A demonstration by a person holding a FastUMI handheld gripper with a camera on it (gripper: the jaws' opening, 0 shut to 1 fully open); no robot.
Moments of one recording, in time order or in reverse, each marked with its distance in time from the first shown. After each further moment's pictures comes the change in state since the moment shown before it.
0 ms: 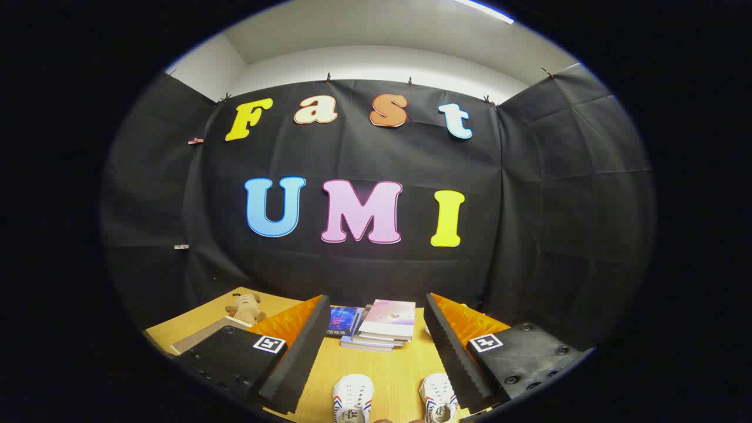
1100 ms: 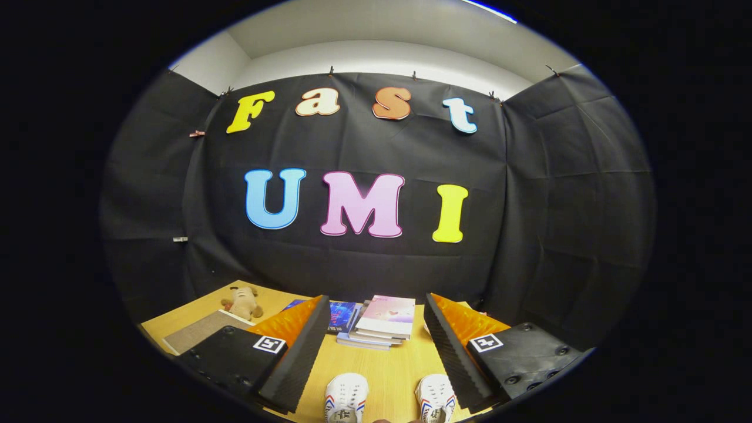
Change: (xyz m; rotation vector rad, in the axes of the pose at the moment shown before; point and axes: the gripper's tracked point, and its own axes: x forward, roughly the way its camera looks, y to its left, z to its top) arm 0.019 -0.009 -0.026 -0.028 0.049 0.003
